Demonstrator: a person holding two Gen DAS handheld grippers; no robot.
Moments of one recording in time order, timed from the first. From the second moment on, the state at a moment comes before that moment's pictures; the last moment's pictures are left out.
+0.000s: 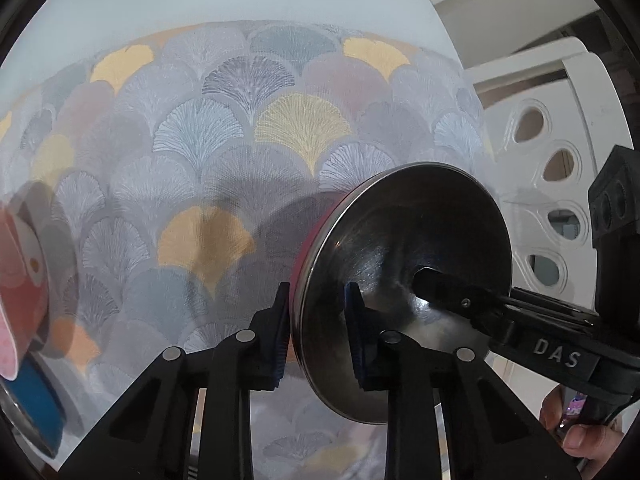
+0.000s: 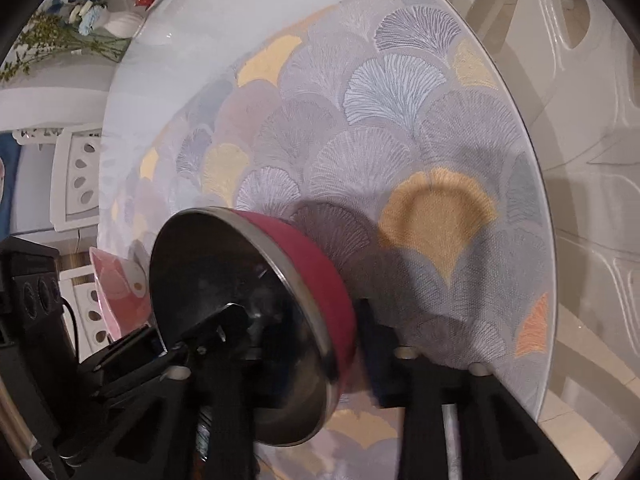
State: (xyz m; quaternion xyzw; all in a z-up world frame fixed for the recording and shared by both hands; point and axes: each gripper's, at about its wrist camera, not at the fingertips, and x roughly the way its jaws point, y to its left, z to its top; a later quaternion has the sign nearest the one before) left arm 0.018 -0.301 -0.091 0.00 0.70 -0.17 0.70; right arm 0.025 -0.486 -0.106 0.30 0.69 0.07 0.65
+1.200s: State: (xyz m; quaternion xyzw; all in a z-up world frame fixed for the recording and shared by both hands) left arm -0.002 -0.192 0.021 0.03 0.64 -0.20 0.74; right arm 0.006 -0.381 0.027 0.27 0.65 0.04 0.71
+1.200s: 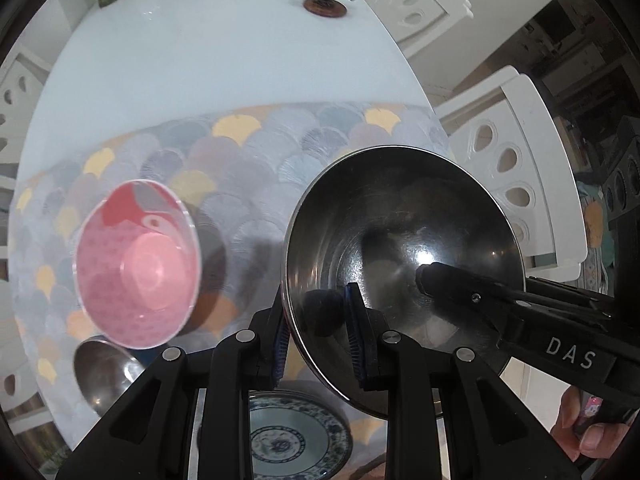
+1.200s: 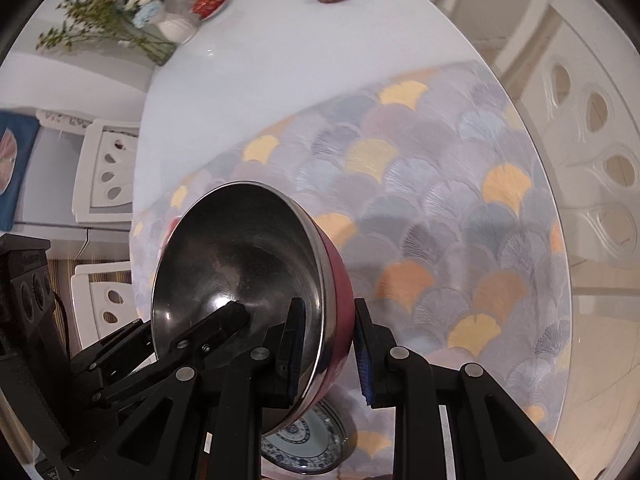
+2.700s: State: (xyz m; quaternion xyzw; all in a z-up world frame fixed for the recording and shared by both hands) left arm 0.038 -0.016 0.025 -0.06 0.64 -0.09 0.76; right arm 0.091 -0.192 0.039 0.14 0.69 0.15 0.69
